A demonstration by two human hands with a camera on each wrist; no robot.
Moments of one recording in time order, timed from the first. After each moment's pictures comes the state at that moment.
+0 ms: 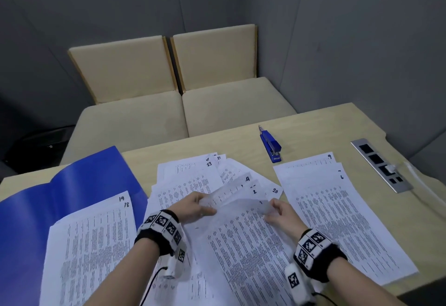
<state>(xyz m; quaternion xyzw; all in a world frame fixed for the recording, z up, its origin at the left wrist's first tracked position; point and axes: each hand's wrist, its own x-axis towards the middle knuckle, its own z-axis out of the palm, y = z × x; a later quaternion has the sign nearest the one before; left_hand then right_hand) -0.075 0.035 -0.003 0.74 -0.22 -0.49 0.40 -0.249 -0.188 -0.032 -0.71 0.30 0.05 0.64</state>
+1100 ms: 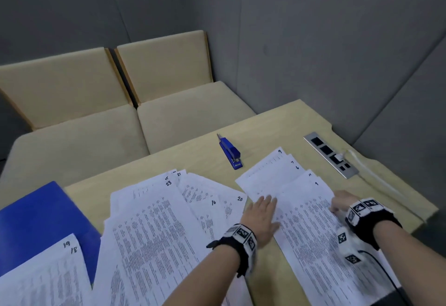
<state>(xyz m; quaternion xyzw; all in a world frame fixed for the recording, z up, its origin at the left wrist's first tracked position) -0.206 -0.171 -0.051 0.78 -0.57 -0.26 0.07 -0.343 -0.394 -0.004 -0.74 0.55 0.27 0.27</state>
